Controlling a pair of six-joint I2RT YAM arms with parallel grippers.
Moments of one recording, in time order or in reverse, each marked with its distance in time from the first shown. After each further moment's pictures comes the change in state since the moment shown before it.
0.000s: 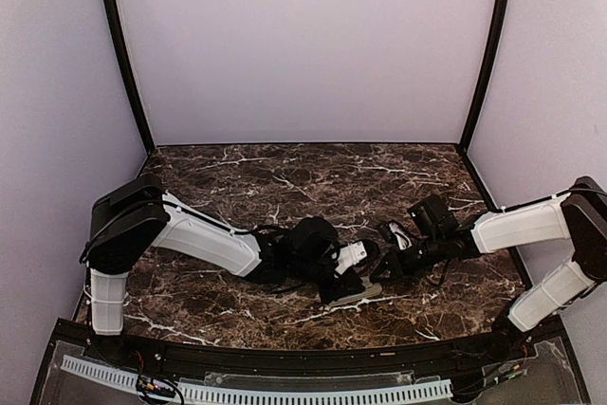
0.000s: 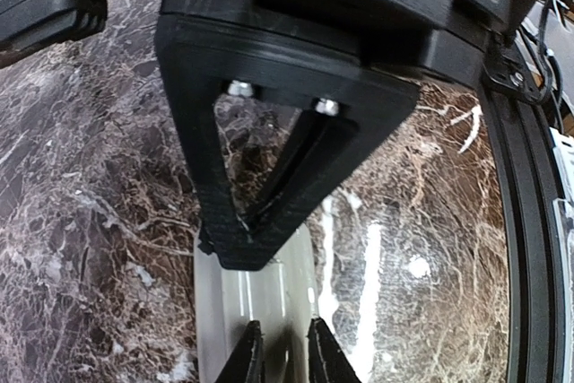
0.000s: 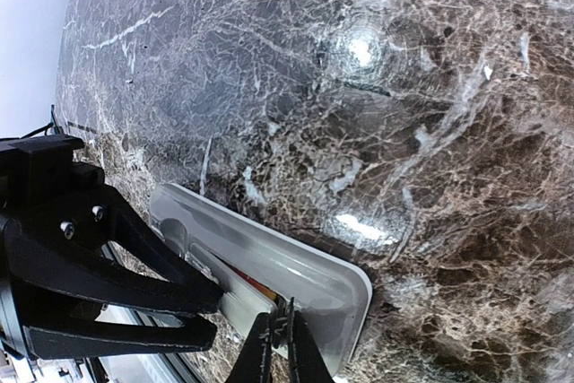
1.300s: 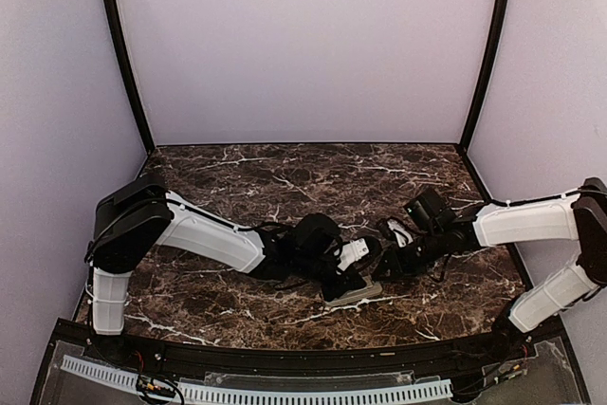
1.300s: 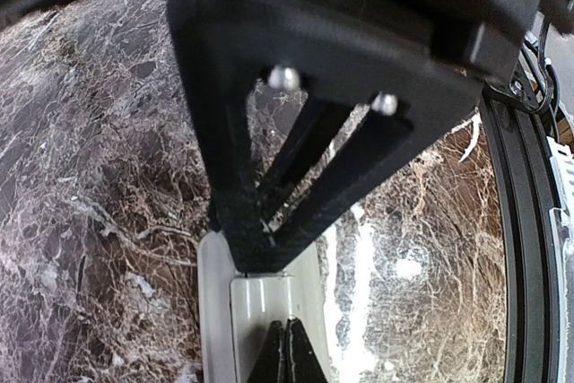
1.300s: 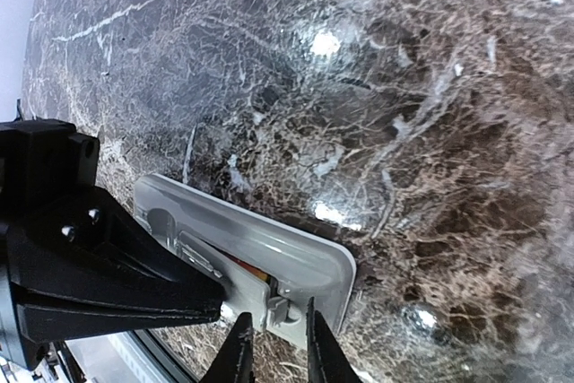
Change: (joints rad) left arm 0.010 0.026 0.043 -0.036 0.031 -0.006; right arm 0.034 -0.037 0.081 -0.185 0.092 -0.044
